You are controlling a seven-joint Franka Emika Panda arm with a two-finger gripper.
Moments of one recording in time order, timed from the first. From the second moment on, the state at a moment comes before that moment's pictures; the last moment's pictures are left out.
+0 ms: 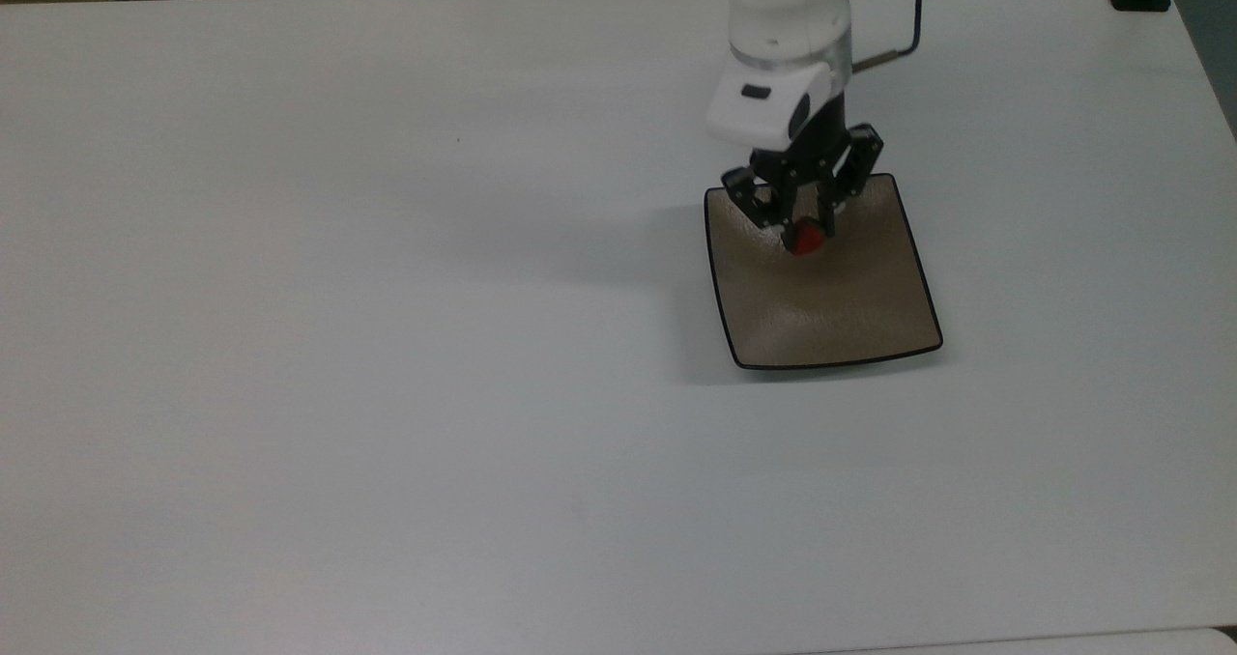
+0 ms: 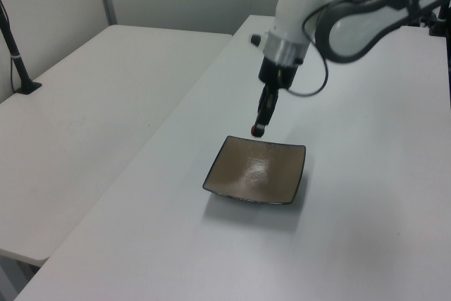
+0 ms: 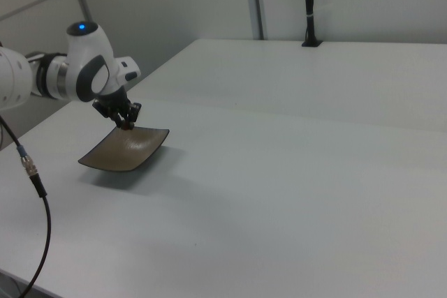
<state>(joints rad) 0.42 0.34 0.03 -1.72 0.18 2.38 -0.01</state>
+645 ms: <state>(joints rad) 0.47 0.48 0.03 -1.72 0.18 2.51 -0.01</state>
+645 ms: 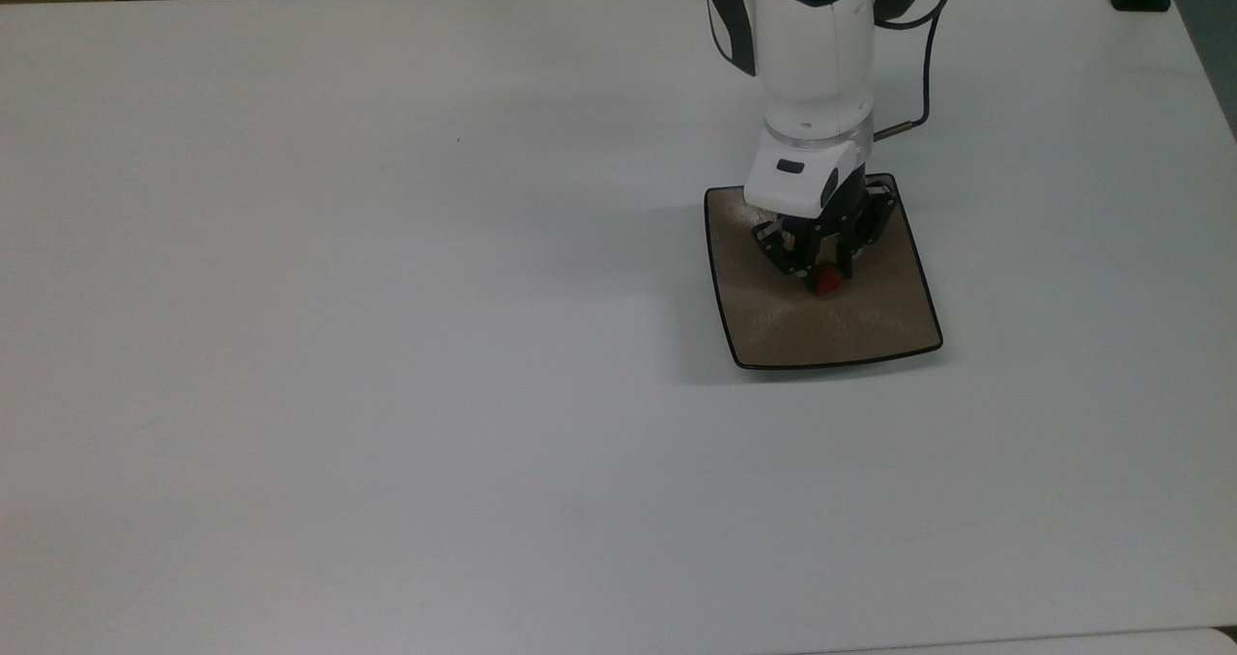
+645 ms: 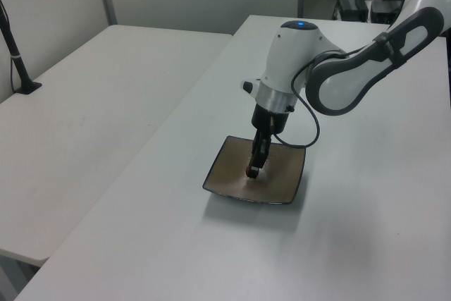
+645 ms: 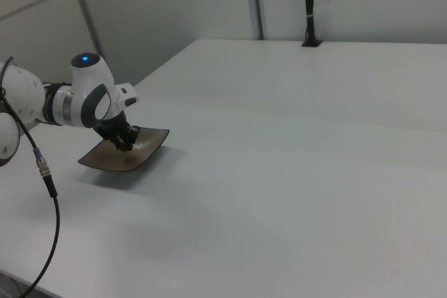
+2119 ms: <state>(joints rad) 0.34 0.12 0.02 -1.69 0.13 1.99 0.01</state>
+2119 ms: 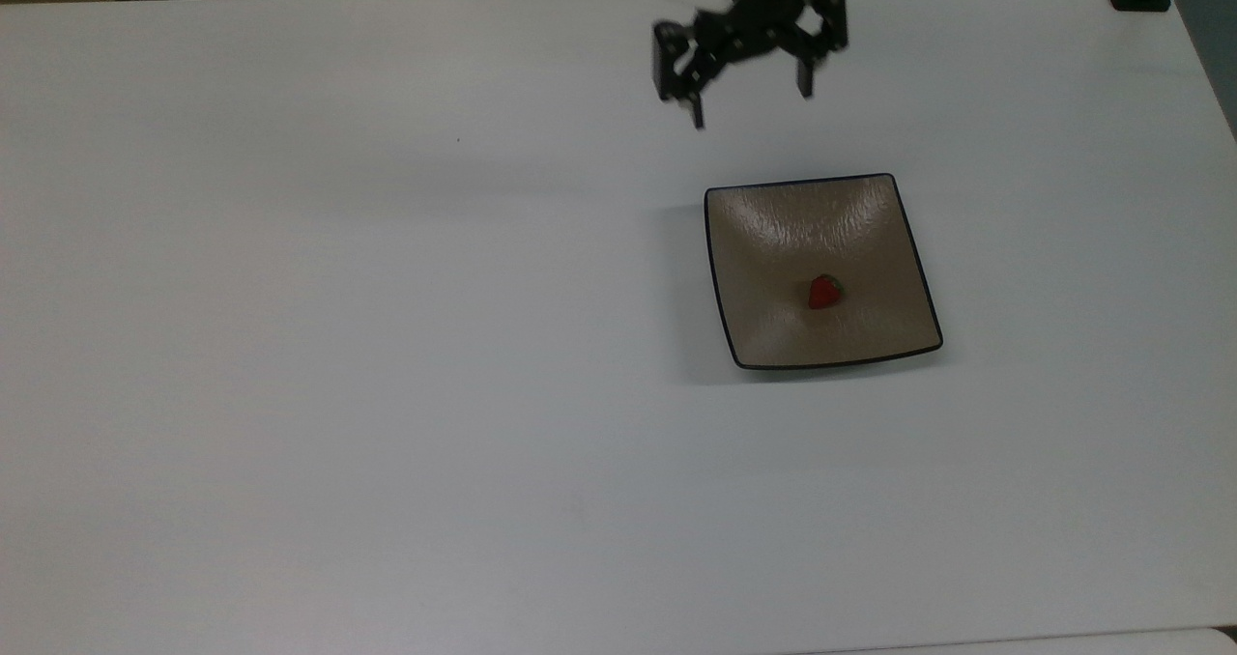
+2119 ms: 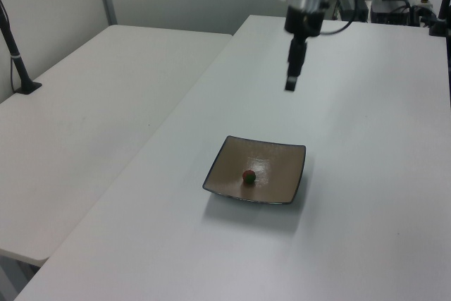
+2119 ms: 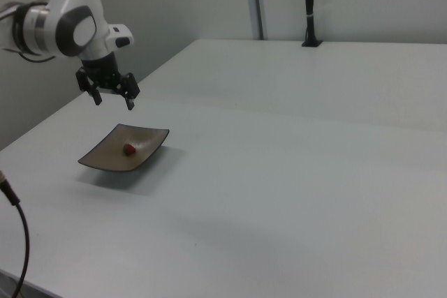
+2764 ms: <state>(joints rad) 0.22 -0.05 -0.03 -1.69 0.02 1.65 0.03</state>
